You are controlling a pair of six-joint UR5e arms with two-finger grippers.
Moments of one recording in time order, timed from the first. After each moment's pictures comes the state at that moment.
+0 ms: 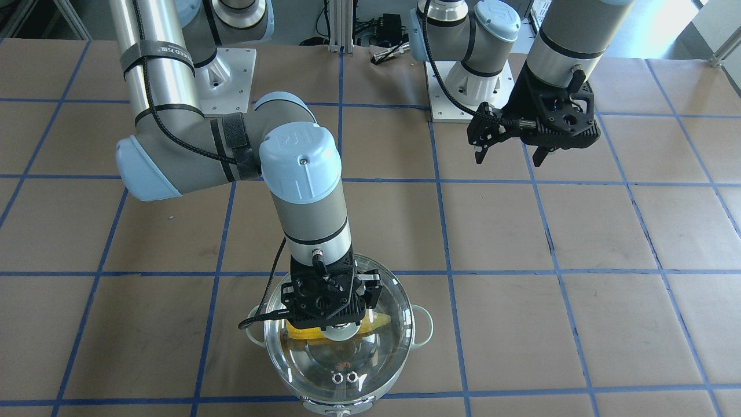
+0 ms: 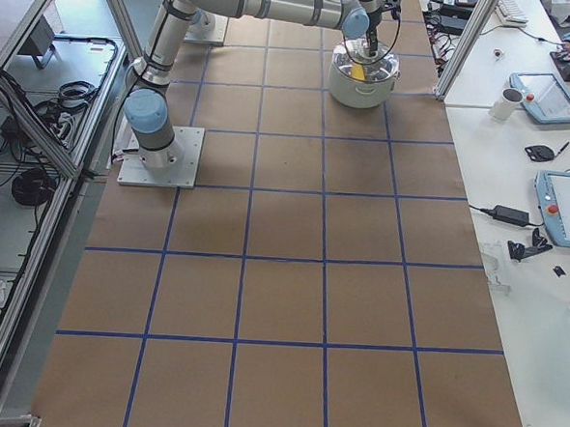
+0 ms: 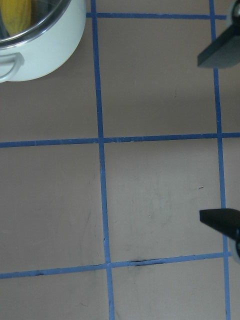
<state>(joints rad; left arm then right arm) -1.52 -1.51 -1.69 -1.45 1.57 0.09 1.89 -1.01 1.29 -2.18 -1.54 0.23</state>
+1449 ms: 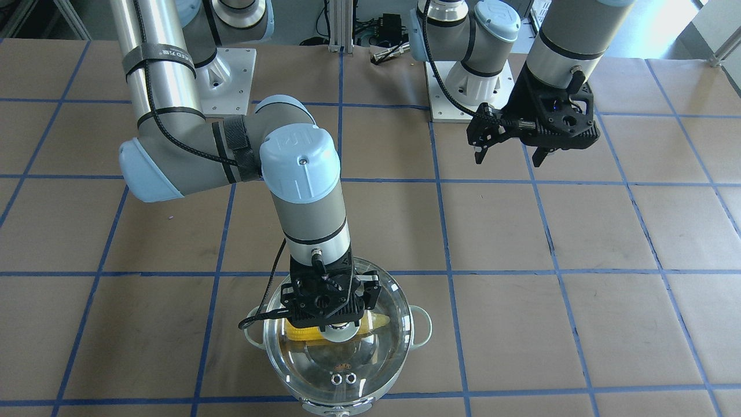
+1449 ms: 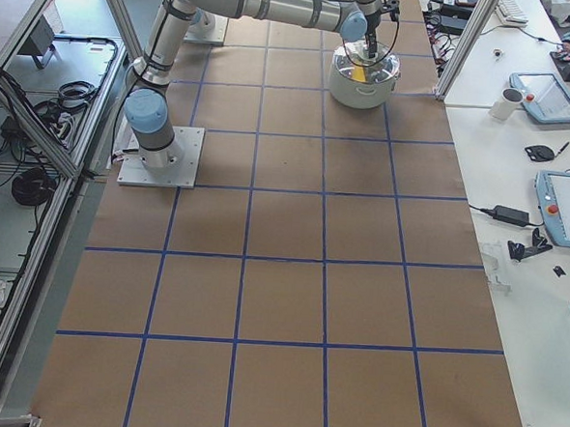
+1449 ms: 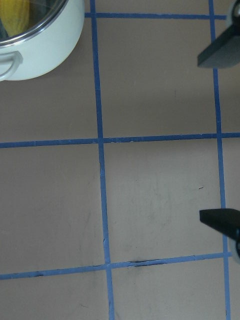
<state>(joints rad) -1.52 -1.51 -1.69 -1.46 1.57 0.09 1.89 -1.01 1.32 -2.22 -1.54 0.23</state>
